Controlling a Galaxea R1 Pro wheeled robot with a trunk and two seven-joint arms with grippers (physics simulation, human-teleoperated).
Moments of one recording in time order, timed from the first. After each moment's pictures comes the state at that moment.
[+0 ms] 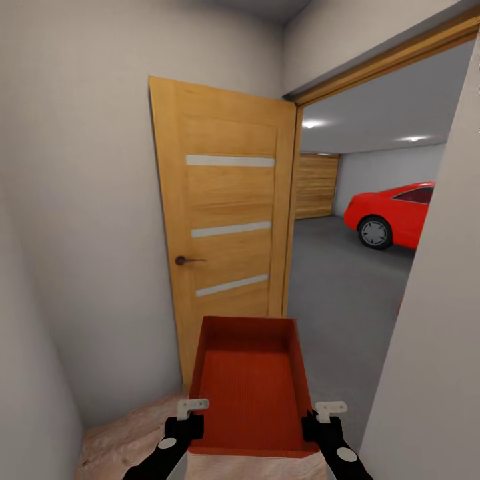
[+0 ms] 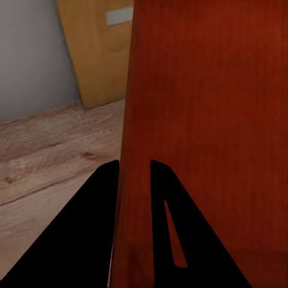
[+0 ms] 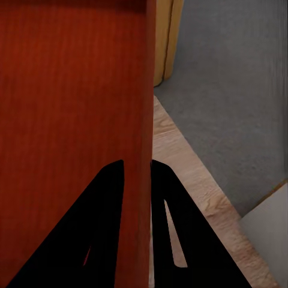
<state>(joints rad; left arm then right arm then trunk) -0.51 -0.17 0.03 -0.26 -0.03 -0.13 0.14 -0.33 0.04 -0.01 -0.59 0.05 -0.06 -0.04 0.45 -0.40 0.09</state>
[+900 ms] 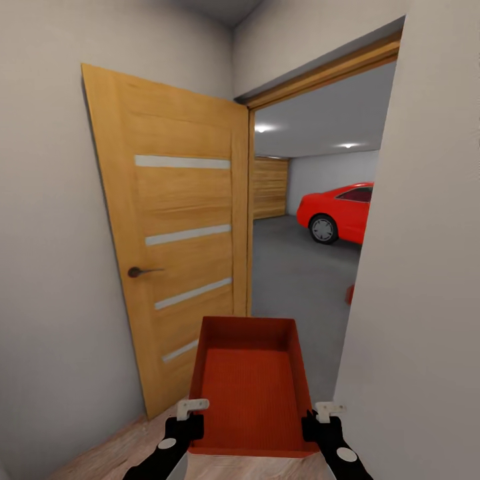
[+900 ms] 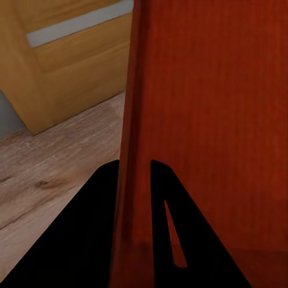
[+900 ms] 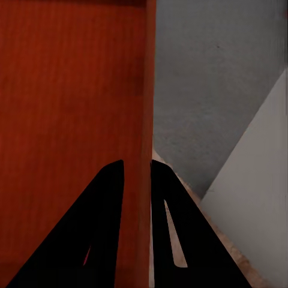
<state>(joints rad) -0.51 -0.17 0.04 -0.26 -0.03 -0.13 0.13 -0.34 0.04 0.00 -0.59 0.05 -0.06 -0.04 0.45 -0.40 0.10</state>
